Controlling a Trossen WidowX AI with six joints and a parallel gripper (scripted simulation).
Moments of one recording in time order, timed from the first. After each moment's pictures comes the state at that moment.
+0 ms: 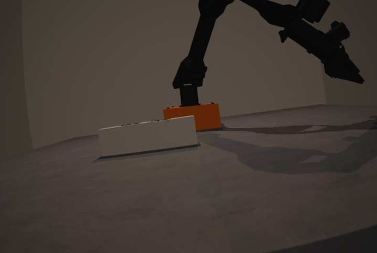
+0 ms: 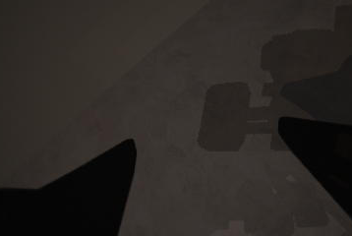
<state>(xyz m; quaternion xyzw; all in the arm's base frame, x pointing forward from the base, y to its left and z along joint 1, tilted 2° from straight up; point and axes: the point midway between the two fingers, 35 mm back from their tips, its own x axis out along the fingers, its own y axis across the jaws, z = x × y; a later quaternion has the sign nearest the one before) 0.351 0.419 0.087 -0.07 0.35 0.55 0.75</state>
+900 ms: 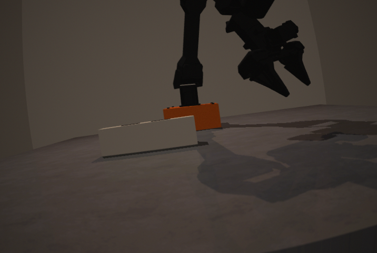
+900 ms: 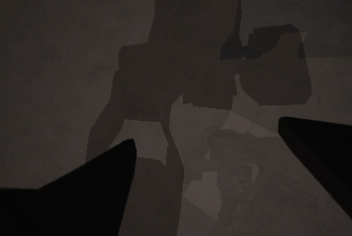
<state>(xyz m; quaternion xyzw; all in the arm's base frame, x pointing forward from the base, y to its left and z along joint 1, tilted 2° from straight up) 0.400 0.243 0.067 -0.08 0.47 0.36 0.80</state>
